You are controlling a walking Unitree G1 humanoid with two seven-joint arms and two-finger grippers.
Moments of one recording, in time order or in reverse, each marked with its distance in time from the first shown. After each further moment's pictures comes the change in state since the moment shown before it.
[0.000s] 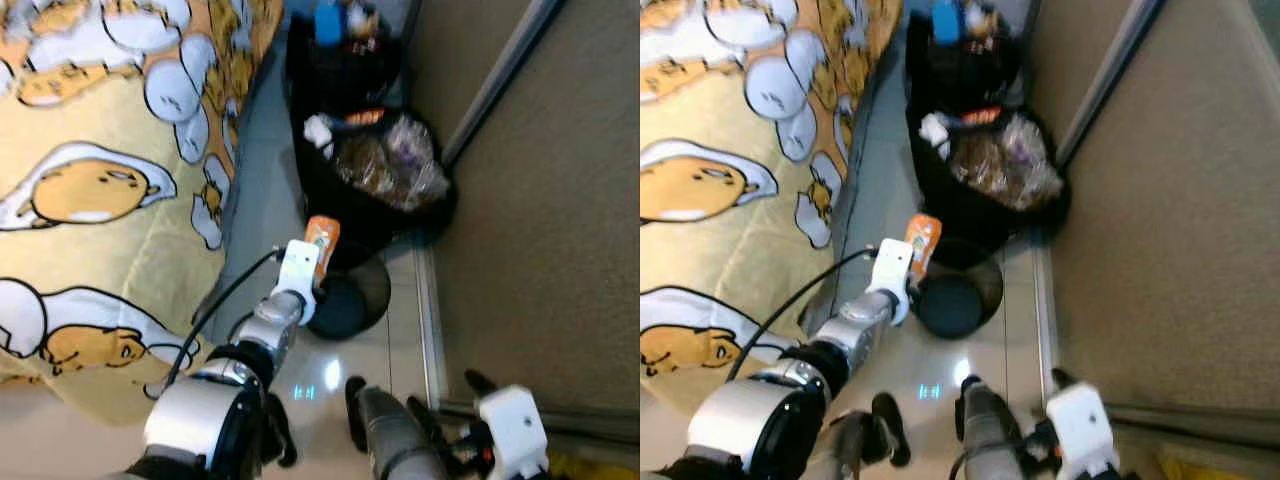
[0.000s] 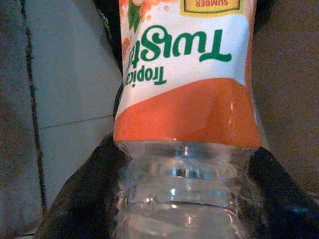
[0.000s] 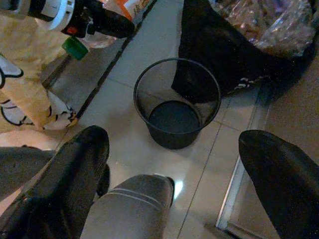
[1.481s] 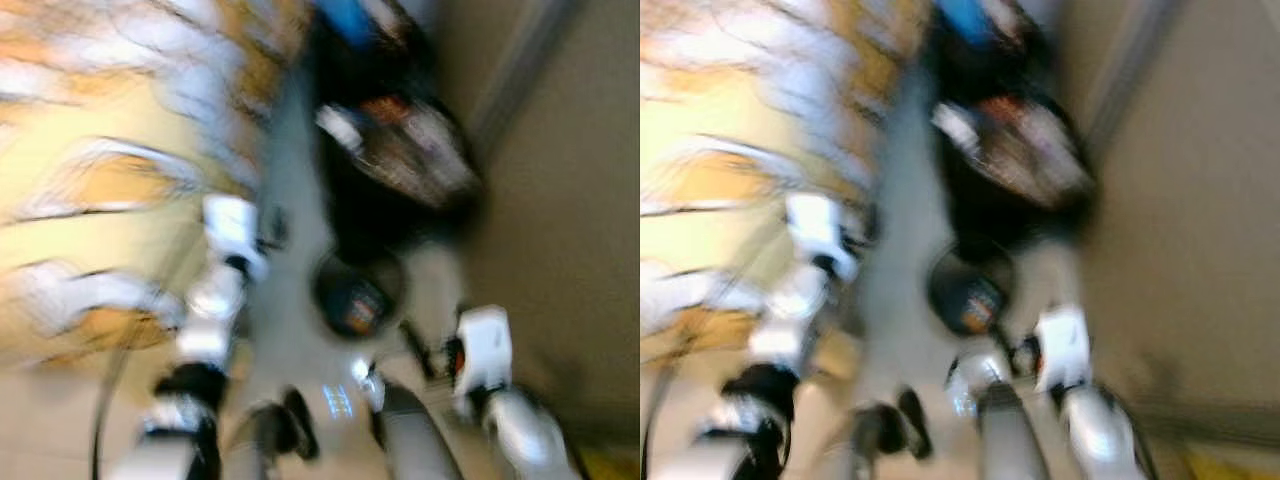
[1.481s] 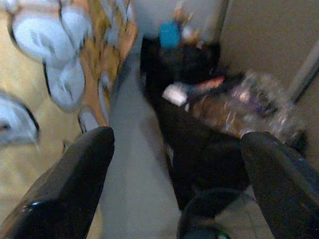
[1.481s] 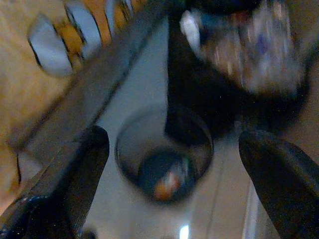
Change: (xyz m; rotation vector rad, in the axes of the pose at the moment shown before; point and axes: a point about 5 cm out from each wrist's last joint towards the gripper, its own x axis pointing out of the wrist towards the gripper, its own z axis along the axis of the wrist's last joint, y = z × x) left arm -0.043 0.053 0.048 -0.047 -0.543 0.057; right arm 0.097 -0.038 0.027 0.037 -0.181 -0.153
